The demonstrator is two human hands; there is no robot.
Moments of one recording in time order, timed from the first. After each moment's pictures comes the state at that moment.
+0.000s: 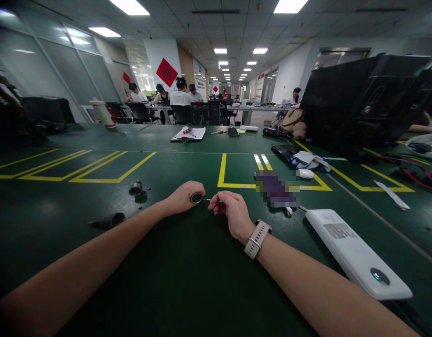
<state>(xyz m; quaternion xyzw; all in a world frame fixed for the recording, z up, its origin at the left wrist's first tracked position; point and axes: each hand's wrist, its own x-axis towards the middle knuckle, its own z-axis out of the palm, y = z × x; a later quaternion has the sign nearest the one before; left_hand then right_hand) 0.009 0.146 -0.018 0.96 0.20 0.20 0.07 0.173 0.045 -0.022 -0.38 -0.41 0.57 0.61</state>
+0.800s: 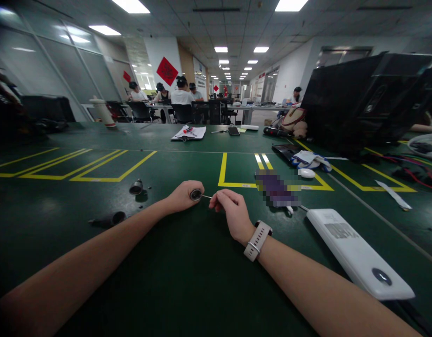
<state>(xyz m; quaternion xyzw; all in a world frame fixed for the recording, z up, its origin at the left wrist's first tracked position) 0.008 0.146 -0.020 0.94 0.26 0.22 0.09 0.174 0.039 -0.022 -0.40 -0.54 0.44 0.60</state>
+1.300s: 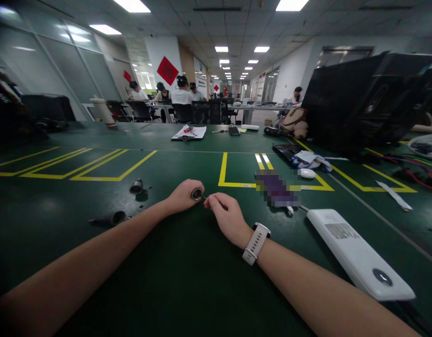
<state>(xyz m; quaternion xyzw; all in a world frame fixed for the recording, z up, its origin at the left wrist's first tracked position) 0.010 0.143 -0.023 0.93 0.30 0.23 0.05 0.168 0.033 -0.015 -0.46 -0.65 0.33 0.50</state>
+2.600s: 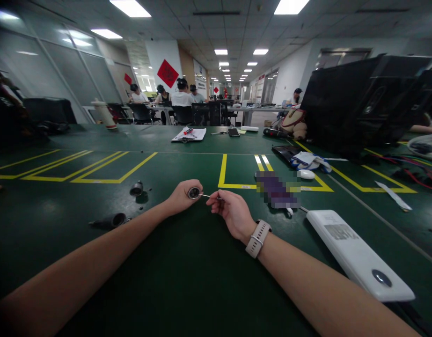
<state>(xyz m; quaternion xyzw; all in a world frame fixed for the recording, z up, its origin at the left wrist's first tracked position) 0.008 0.142 -0.023 0.90 0.27 0.32 0.12 0.172 0.045 -0.017 -0.35 -0.35 0.64 0.59</state>
